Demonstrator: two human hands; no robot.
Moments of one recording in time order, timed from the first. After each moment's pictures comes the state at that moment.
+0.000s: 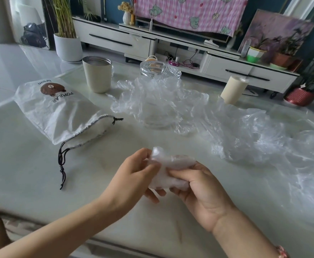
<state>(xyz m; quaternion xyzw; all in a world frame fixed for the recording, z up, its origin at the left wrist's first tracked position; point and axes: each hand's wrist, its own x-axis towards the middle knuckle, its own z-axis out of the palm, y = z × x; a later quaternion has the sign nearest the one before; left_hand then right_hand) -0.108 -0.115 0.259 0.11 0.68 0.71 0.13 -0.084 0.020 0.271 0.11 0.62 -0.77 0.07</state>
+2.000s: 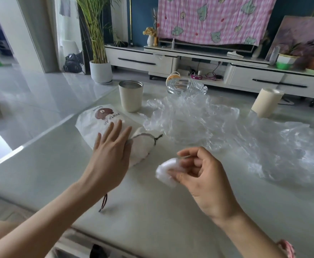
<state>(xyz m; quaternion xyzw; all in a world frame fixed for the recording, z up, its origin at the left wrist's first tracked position) -0.175 -0.212 0.254 0.09 0.94 0.26 -0.20 -0.117 -0.019 0.268 -0.05 0.78 -0.62 -0.11</state>
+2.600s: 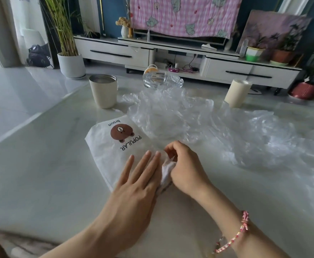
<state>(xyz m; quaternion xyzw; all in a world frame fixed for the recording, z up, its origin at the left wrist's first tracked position) -0.125 -0.152 0.216 0.37 0.89 0.14 -0.24 -0.145 0.000 0.259 0.00 0.92 -0.39 -0.11</state>
